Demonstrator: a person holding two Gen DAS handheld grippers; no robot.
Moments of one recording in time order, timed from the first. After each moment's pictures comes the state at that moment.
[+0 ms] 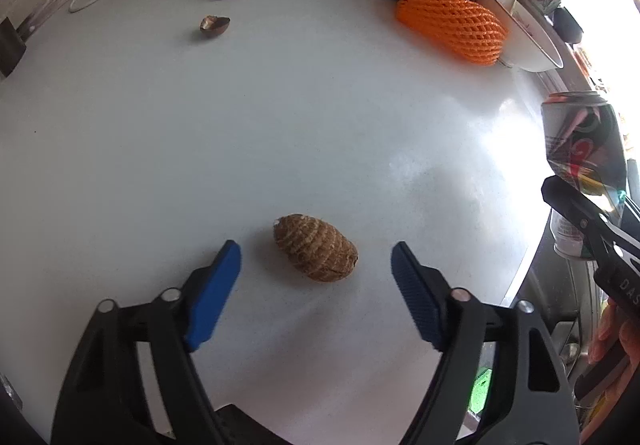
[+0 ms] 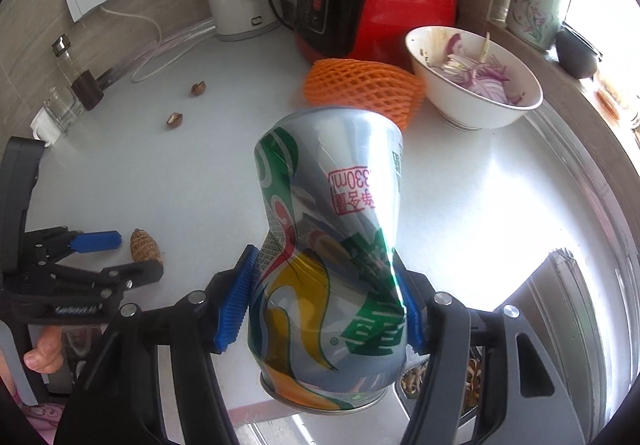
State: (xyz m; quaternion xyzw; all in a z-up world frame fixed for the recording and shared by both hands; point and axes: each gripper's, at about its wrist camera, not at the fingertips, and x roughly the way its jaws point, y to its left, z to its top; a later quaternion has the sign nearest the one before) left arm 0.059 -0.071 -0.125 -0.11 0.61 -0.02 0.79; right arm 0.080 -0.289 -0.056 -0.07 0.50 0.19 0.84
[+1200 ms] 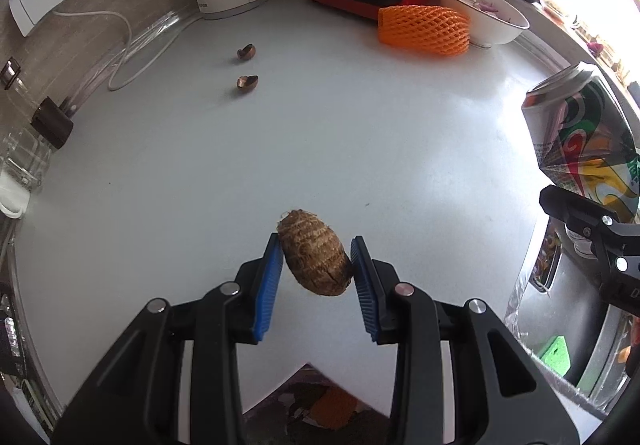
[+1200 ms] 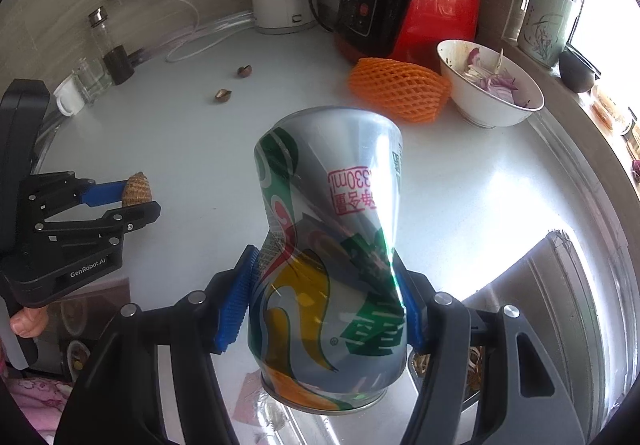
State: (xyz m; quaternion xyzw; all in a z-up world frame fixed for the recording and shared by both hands) left arm -0.007 -0.071 -0.071 0.03 0.54 0.00 0.84; right arm 0.012 -0.257 -0.044 -0.11 0.48 0.22 0.84
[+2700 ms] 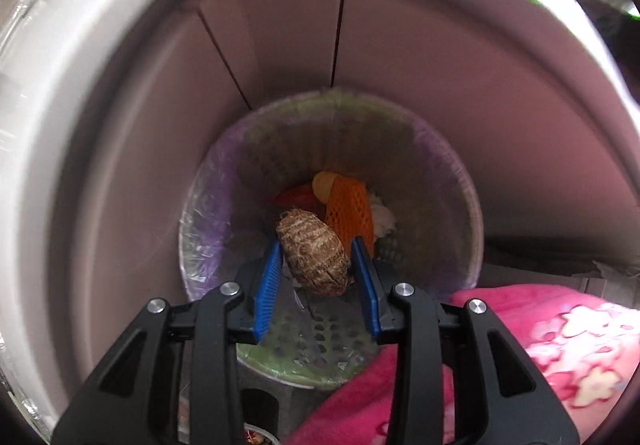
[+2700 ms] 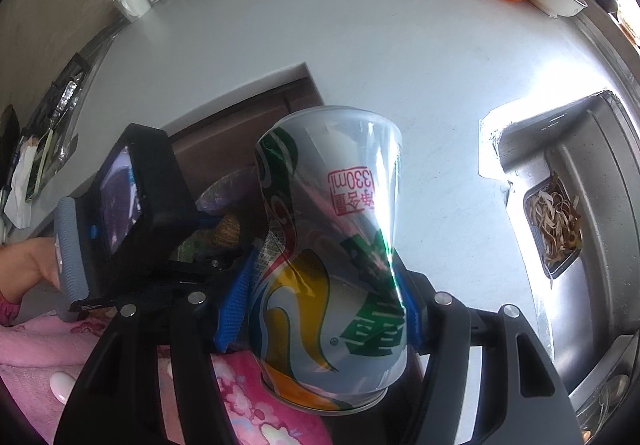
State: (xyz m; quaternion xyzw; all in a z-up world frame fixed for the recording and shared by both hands) left arm -0.201 -0.047 -0.226 0.13 0.64 -0.17 0.73; right arm -0.187 -0.185 -0.097 -0.10 0.58 0.24 0.77
